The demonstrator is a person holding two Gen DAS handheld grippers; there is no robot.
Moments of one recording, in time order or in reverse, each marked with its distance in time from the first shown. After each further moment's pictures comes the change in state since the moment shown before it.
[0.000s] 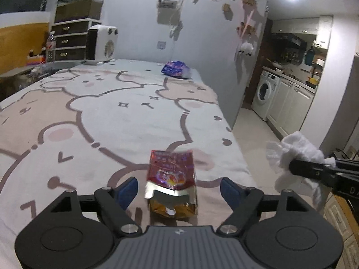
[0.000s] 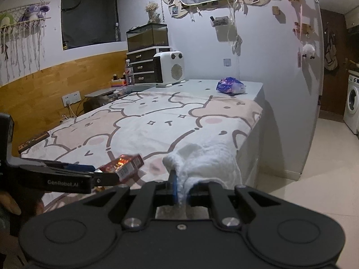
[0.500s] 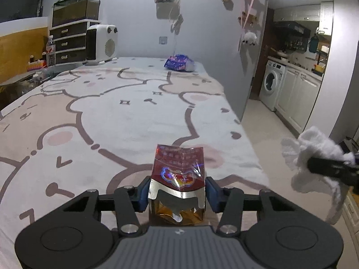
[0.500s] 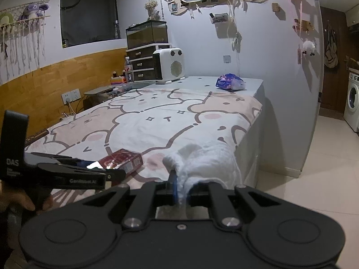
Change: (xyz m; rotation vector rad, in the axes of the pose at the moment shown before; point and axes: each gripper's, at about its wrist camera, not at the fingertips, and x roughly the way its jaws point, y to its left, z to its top) left arm 0.016 -0.007 0.002 0.046 0.024 0.058; right arm 0.000 -0.007 -0.004 0.010 0.009 -0.006
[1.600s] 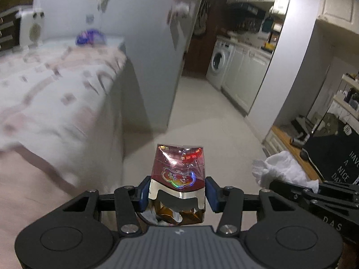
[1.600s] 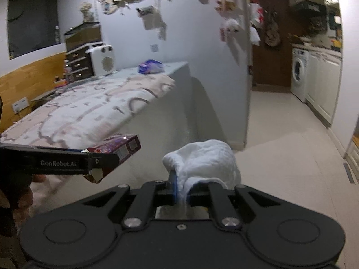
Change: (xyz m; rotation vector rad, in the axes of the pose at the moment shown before) left arm 0.074 -0.201 -0.039 0.039 0.130 -0.265; right arm -0.076 -0.142 -0.088 0.165 0.050 -0.275
